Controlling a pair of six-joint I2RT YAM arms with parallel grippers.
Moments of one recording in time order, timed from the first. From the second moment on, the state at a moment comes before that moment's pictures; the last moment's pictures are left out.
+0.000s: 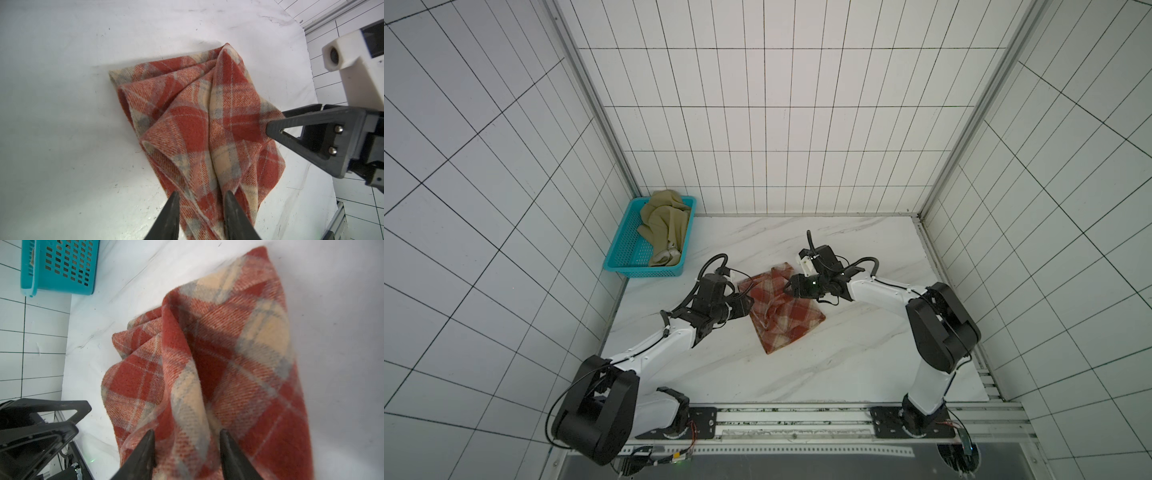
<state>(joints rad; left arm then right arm) -0.38 1.24 0.58 -0.07 0.30 -0.61 0.61 1.81 1.14 -0.20 -0.37 0.53</state>
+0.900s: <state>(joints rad) -0.35 1.20 0.58 -0.09 0.29 -0.59 0.69 2.03 1.44 -0.15 -0.54 0.57</state>
